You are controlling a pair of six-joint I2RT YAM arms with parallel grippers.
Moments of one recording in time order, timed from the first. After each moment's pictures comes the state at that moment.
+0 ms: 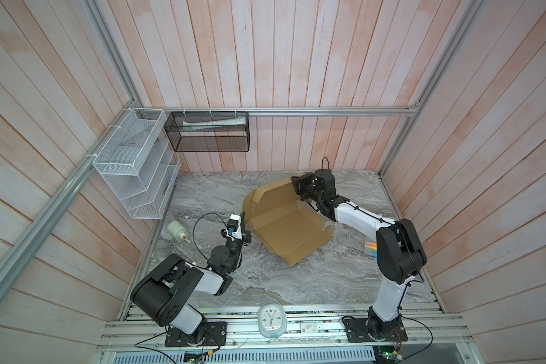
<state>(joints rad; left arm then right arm) -0.57 1.54 0.28 1.52 -0.32 0.13 0.47 1.87 1.35 0.24 -0.15 1.60</state>
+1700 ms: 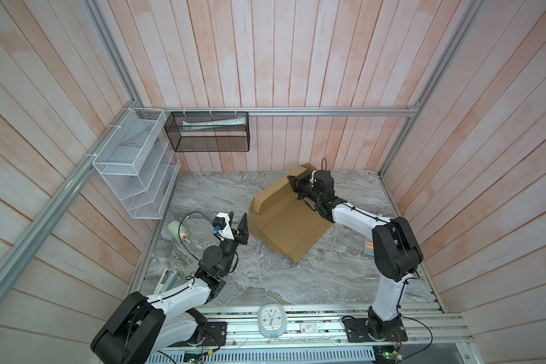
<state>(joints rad) -0.57 1.11 0.27 1.04 -0.31 -0.14 0.48 1.91 1.34 0.38 -0.21 1.60</state>
